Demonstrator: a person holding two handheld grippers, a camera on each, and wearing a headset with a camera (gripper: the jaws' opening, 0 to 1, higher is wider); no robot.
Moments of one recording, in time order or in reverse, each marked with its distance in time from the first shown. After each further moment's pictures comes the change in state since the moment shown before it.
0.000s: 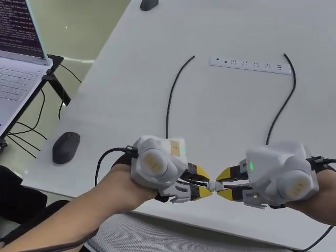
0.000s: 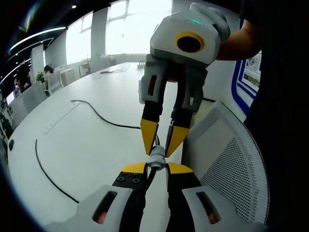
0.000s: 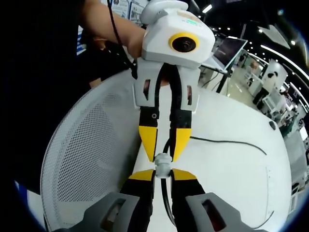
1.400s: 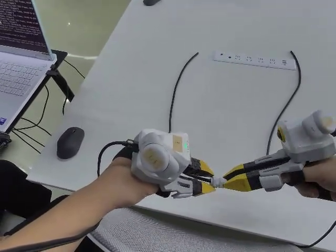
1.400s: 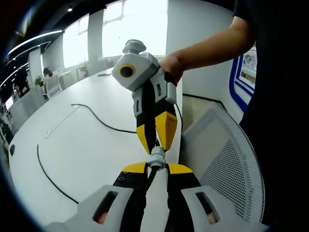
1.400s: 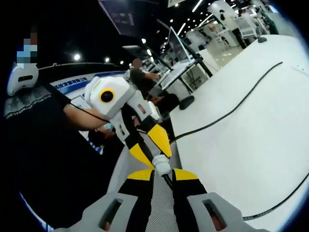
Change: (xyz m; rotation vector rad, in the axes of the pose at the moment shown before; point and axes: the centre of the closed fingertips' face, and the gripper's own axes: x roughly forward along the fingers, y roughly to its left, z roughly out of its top) left arm -0.009 -0.007 0.005 0.032 -0.005 -0.011; right arm -0.014 0.005 0.014 0.831 -0.391 0.425
